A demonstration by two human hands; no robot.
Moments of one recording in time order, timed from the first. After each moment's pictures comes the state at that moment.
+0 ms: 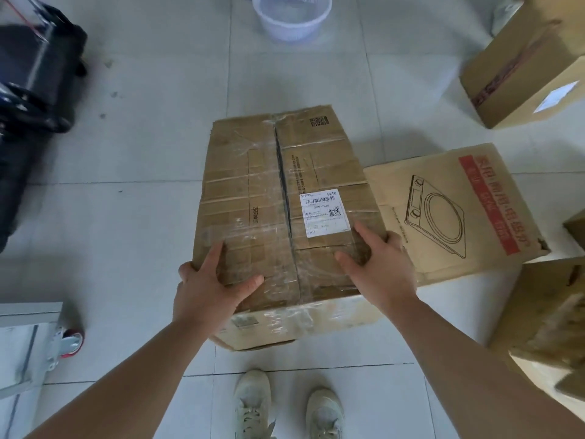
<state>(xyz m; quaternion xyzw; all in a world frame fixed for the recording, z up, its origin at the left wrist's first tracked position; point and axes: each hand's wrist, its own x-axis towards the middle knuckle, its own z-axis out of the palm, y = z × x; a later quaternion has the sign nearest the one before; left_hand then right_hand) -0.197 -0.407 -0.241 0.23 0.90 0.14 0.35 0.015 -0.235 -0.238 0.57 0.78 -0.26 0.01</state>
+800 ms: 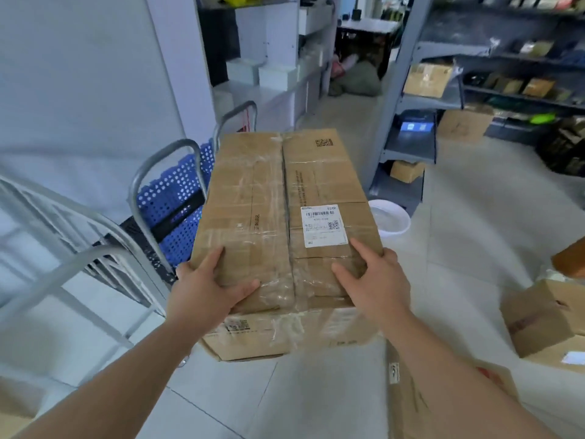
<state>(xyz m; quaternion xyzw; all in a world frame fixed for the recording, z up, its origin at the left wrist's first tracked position) -0.221 -0.550 0.244 0.10 0.95 0.28 0.12 -0.101 -0.304 0.240 0.34 0.90 -0.25 -0.13</state>
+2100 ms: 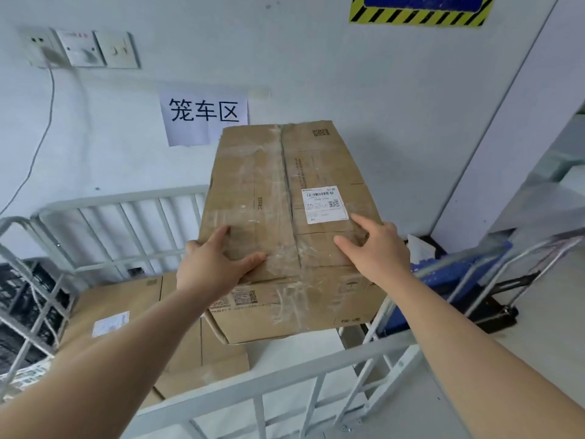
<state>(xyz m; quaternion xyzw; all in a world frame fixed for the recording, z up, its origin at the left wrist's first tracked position) -0.358 -1.089 0.371 -0.29 0.91 0.28 -0.08 -0.471 -0.838 0.375 -0.10 0.95 -0.29 -0.07</state>
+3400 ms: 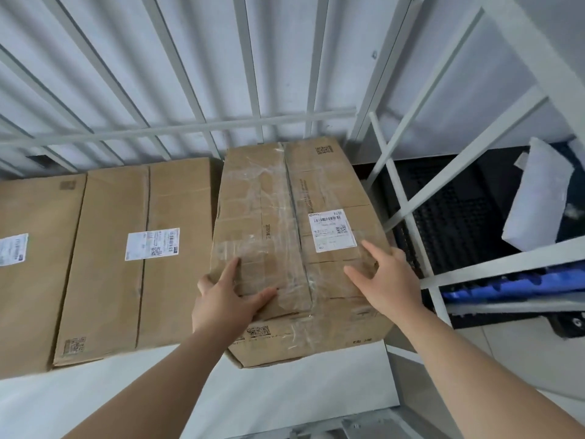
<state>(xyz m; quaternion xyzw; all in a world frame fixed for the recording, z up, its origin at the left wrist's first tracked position) -0.607 -1.132 -0.112 -0.44 0.82 0.32 0.16 -0.756 -0.904 -0.116 -0.09 0.96 -0.19 0.21</state>
